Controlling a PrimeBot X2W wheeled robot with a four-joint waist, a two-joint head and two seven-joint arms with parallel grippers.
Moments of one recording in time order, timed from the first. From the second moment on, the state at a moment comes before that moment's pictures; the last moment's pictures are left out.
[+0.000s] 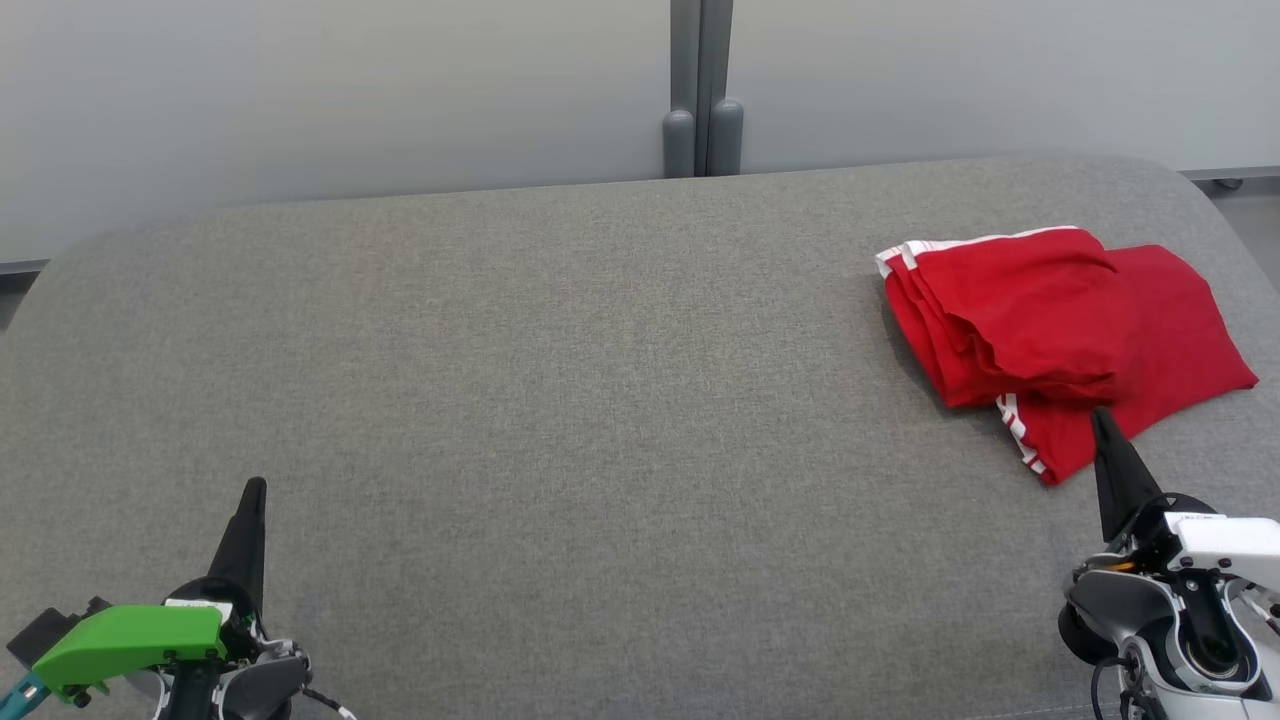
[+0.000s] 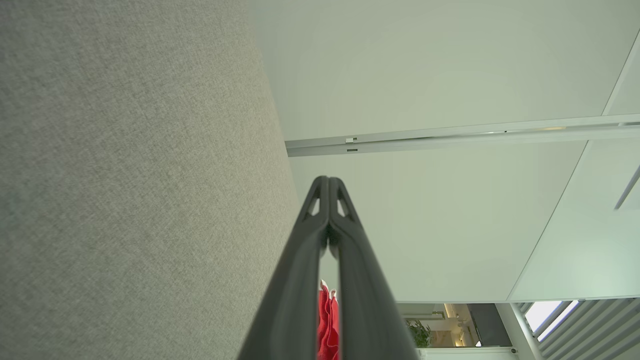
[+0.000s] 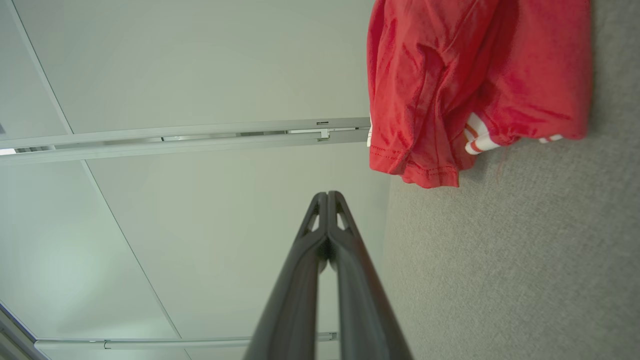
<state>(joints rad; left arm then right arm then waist) -0.06 0.05 0.06 0.28 -1.62 -0.12 0.09 -0.06 -0.04 -0.14 0.29 1.60 0.11 0.11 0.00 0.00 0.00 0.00</state>
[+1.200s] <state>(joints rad) -0.06 0.05 0.06 0.28 -1.62 -0.12 0.09 -0.06 -0.04 -0.14 0.28 1.60 0.11 0.11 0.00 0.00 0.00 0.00</state>
